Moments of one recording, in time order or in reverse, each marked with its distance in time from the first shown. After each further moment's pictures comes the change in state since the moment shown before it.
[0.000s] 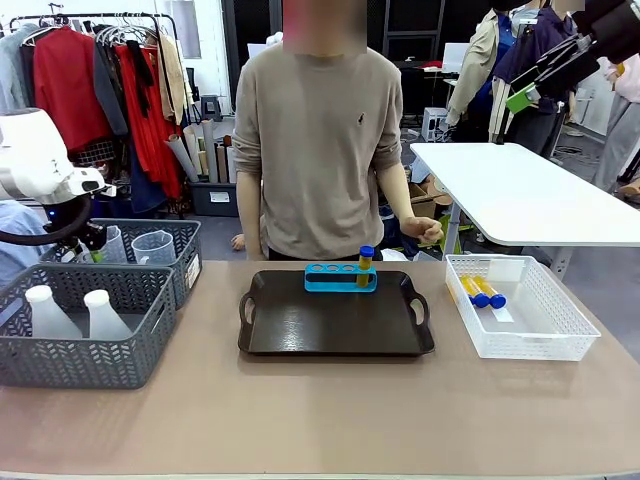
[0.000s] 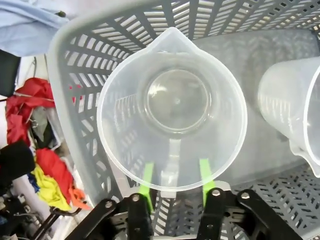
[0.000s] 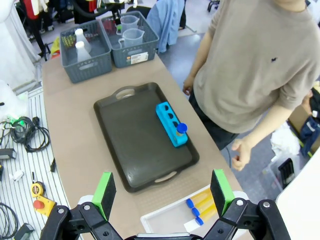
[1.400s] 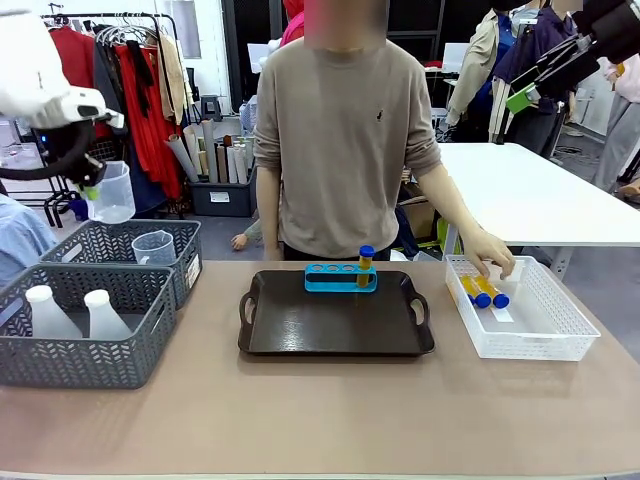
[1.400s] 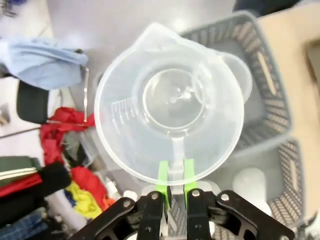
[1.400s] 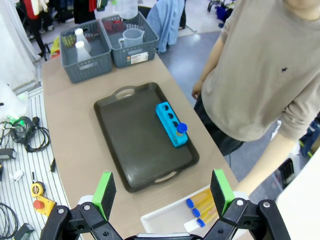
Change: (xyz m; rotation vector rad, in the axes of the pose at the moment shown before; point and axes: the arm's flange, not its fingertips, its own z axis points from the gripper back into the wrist) left arm -0.010 -0.087 0.201 0.064 -0.099 -0.211; right arm 0.000 0.000 0.000 0.000 0.000 0.000
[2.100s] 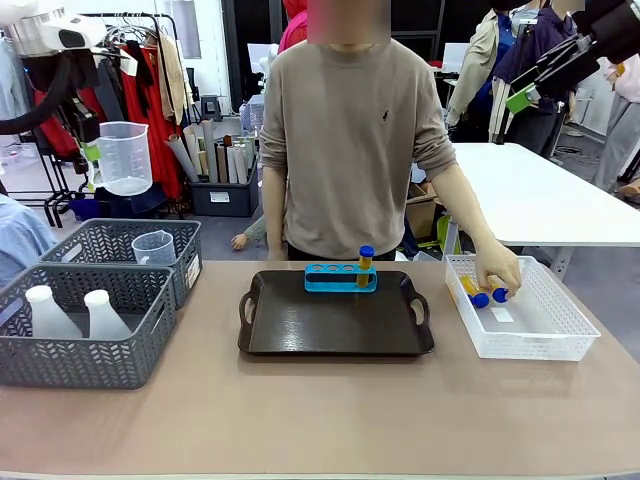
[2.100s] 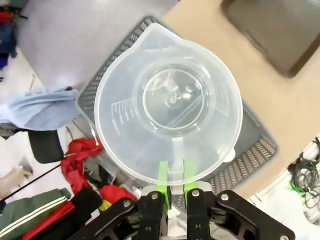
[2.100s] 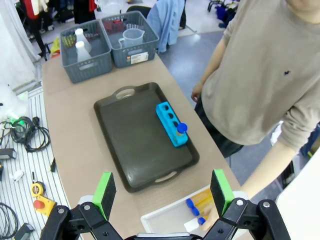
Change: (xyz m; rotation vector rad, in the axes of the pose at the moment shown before) left arm -0.018 -0.065 0.109 -0.068 0.014 -0.337; right arm 0.000 0.000 0.000 0.000 0.000 0.000
